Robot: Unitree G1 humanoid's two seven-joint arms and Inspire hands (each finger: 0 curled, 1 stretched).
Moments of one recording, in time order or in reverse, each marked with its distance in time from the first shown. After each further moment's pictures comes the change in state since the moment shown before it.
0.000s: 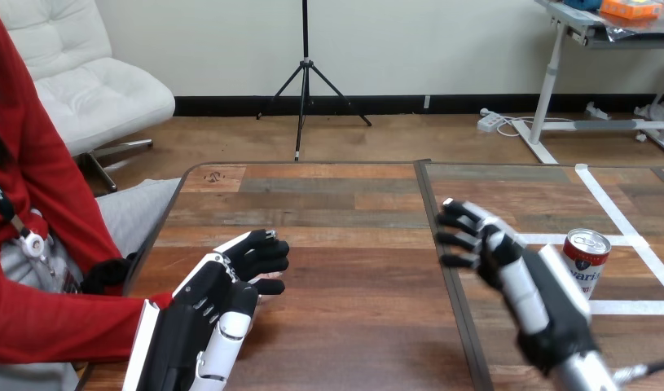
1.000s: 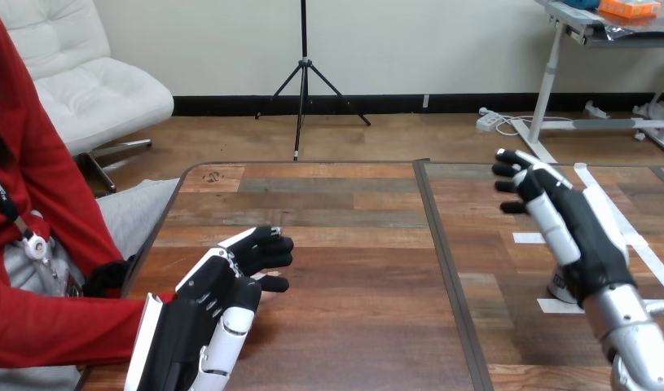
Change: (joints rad) left arm -0.020 -0.005 0.002 0.000 0.011 0.000 0.002; right arm -0.316 -0.115 -0.055 0.407 -0.124 -0.129 -0.125
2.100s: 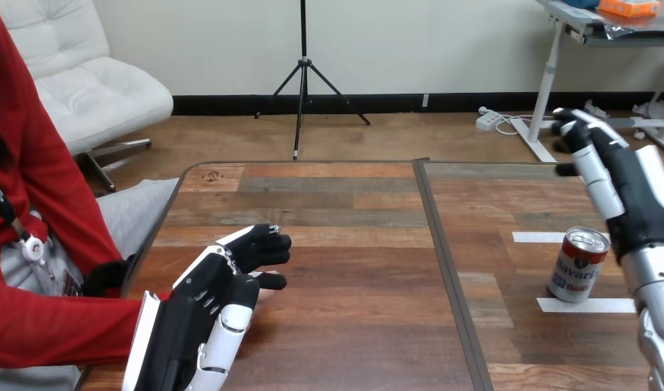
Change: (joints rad) left arm -0.003 -0.002 0.005 0.000 0.003 0.000 0.005; right arm -0.190 -0.086 -0.048 0.271 -0.024 -0.074 -0.117
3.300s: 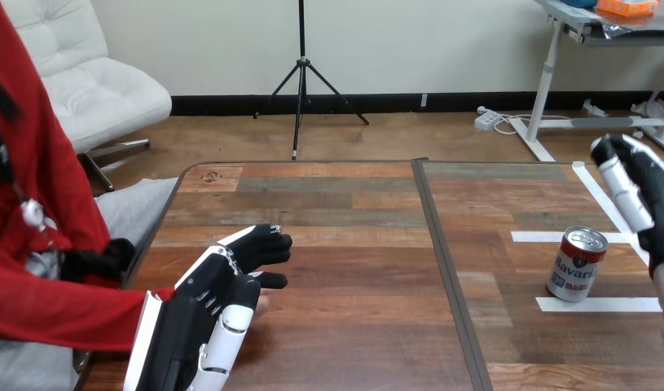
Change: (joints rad) left arm 0.000 -0.001 0.001 0.002 0.002 0.000 -0.004; right arm -0.044 -0.067 0.010 0.179 -0.102 0.074 -0.104
